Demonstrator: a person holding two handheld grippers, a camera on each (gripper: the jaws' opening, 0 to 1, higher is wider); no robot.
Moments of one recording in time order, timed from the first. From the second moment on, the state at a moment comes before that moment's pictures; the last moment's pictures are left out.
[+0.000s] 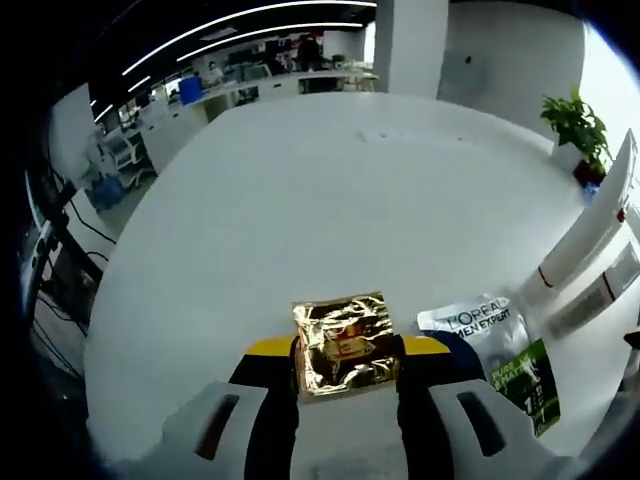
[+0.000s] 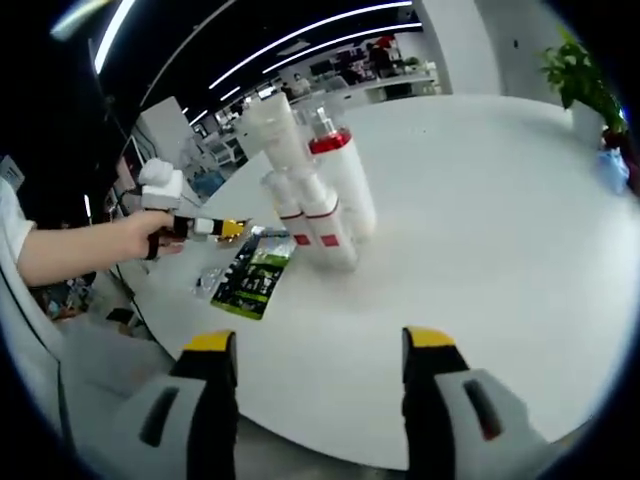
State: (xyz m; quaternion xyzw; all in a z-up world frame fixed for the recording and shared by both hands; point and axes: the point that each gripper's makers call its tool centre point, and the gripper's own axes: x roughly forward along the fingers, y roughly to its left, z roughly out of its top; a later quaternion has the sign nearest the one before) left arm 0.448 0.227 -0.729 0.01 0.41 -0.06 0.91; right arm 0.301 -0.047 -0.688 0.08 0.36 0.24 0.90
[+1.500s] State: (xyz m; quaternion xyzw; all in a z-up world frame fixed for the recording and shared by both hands) left arm 0.407 0.224 -0.695 0.00 0.38 -0.09 0.92; right arm 0.296 -0.055 -0.656 0.07 0.32 0.24 0.91
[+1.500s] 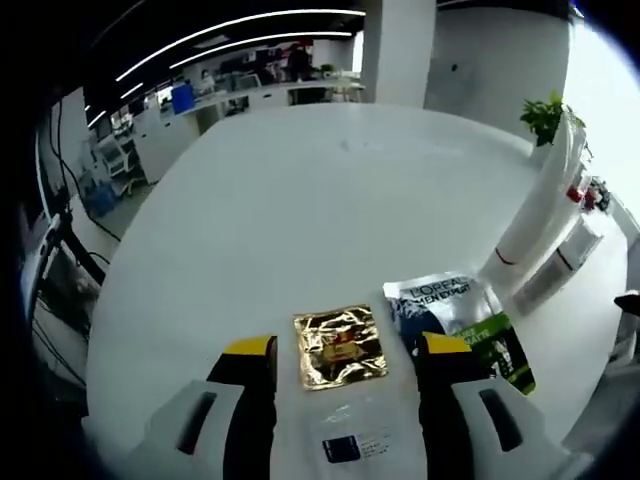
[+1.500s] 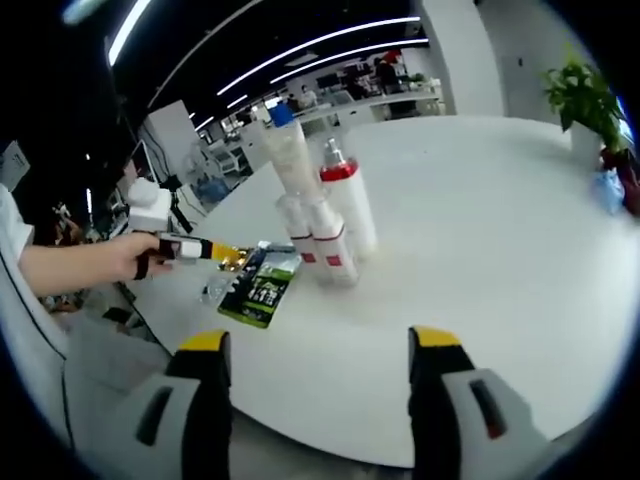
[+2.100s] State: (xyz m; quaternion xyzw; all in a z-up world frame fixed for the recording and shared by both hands) left arm 0.313 0.205 -0.634 -0.02 0.29 -0.22 0.93; right arm 0.278 -0.069 -0.620 0.04 0.26 0.25 0.93
